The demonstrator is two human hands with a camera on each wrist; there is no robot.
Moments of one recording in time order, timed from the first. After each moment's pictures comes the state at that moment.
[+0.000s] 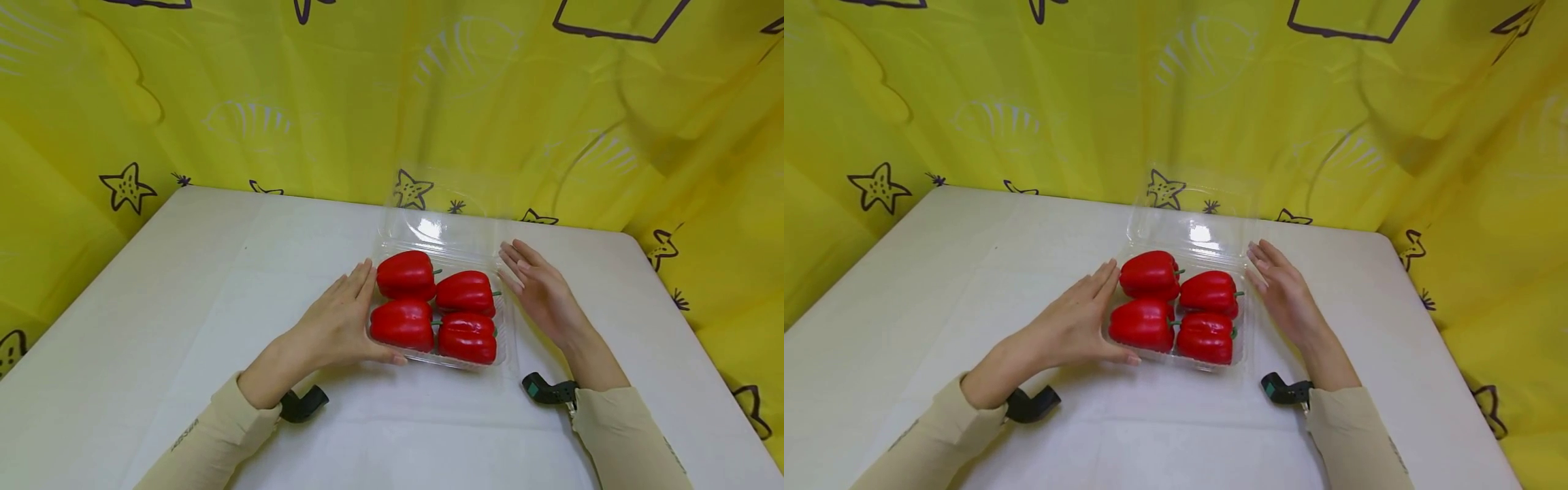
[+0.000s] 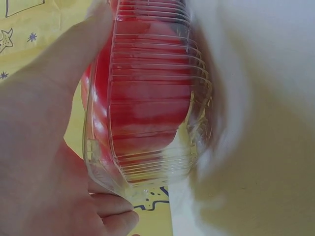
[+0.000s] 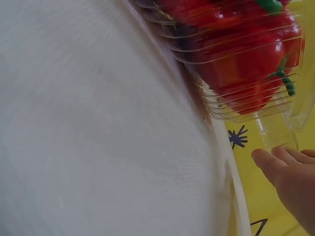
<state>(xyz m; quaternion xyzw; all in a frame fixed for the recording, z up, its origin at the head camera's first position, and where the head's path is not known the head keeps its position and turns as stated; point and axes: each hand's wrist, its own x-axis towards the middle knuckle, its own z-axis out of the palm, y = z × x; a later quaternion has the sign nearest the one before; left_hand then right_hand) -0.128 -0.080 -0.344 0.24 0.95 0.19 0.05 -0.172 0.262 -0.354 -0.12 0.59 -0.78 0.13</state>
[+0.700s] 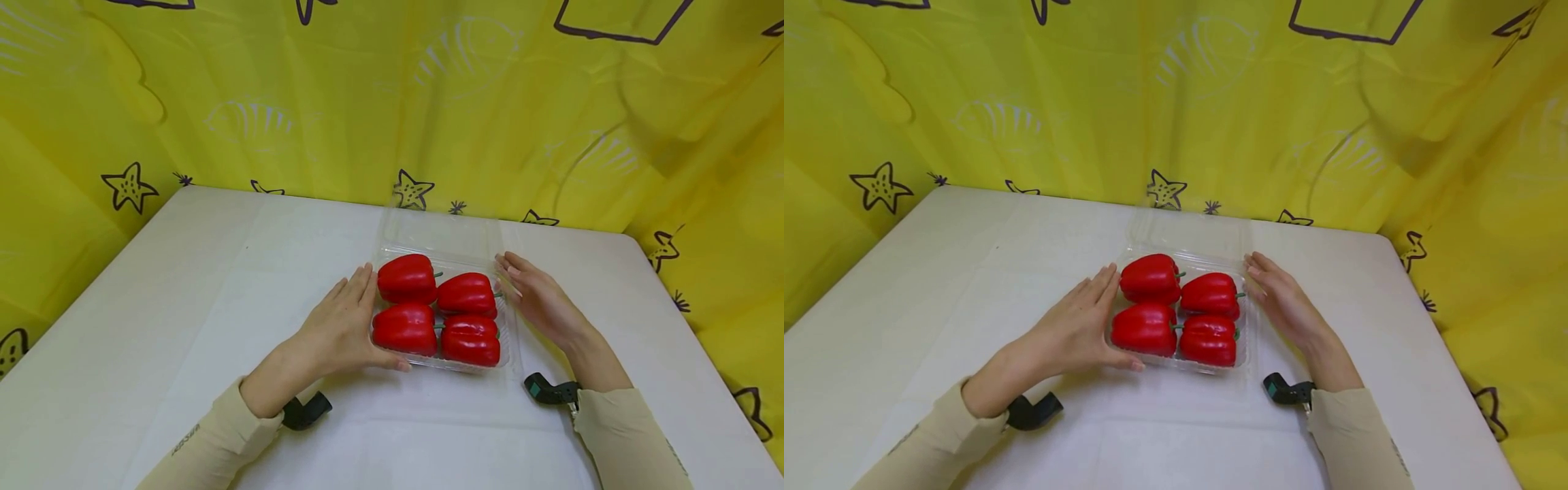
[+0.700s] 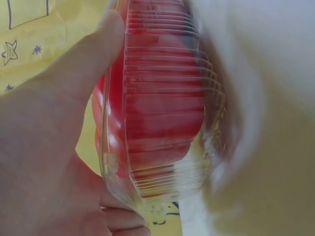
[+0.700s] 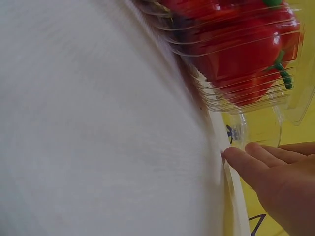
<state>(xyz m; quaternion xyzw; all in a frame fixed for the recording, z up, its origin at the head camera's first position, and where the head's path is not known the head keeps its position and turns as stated) -0.118 -0.076 -0.339 0.23 0.96 0.17 0.06 -0.173 0.263 -0.355 -0.11 0.67 -0.70 0.20</state>
